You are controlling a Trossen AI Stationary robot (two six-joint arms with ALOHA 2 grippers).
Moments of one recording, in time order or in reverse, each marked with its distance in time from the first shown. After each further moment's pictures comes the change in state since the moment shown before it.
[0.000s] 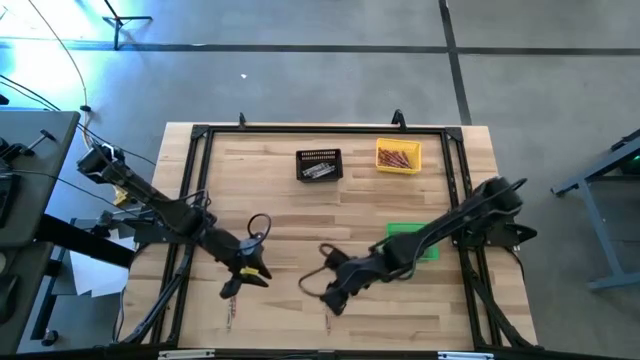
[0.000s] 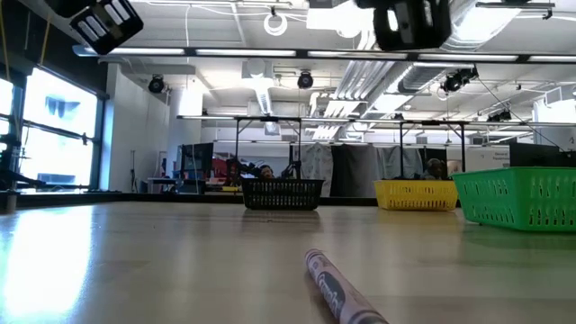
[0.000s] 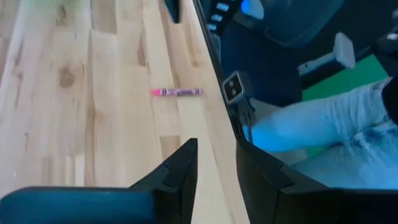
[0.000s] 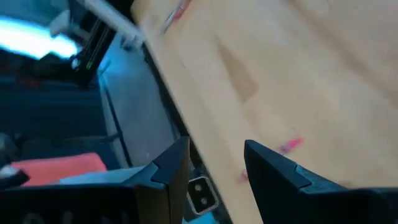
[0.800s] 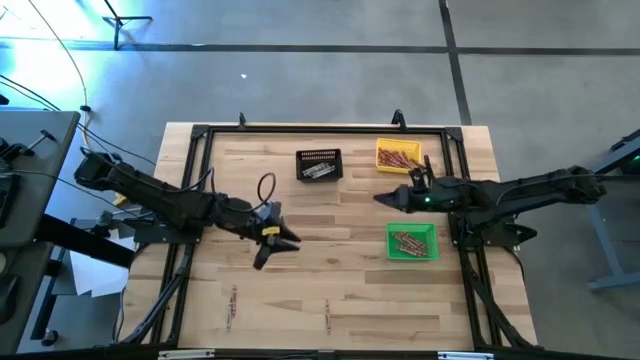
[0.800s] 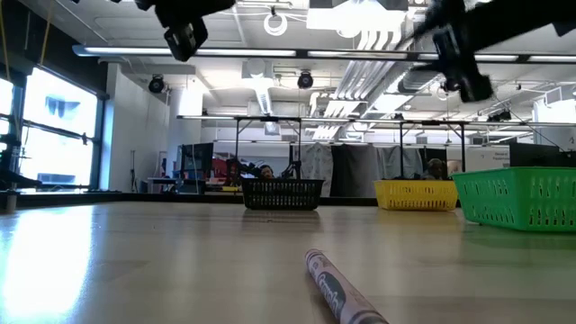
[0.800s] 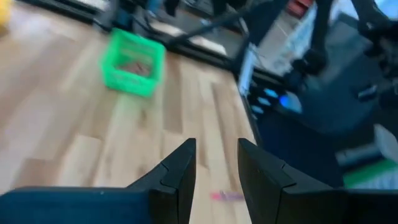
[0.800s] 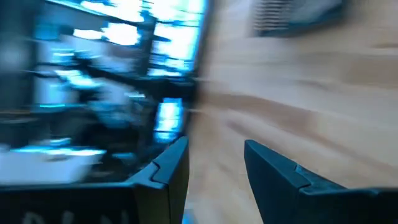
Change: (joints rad) left arm 0.263 0.053 -0.001 0.279 -0.040 0.079; right arm -0.368 -1.003 -0.889 0.321 0.219 0.201
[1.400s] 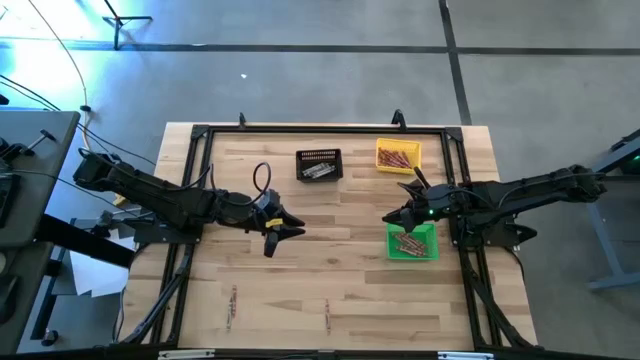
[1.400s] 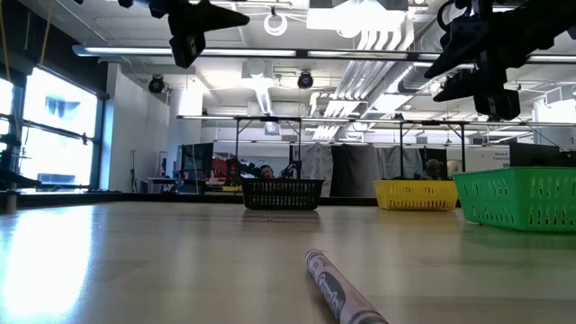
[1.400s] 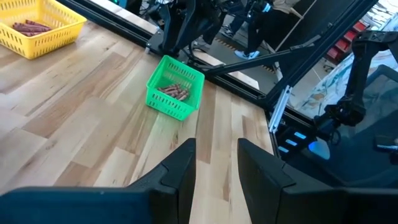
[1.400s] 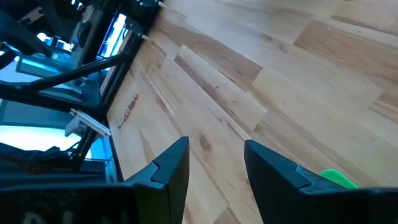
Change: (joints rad) left arm 0.042 0.000 0.000 0.032 -0.146 -0.113; right arm 0.040 -0.035 0.000 -0.273 -0.137 -0.300
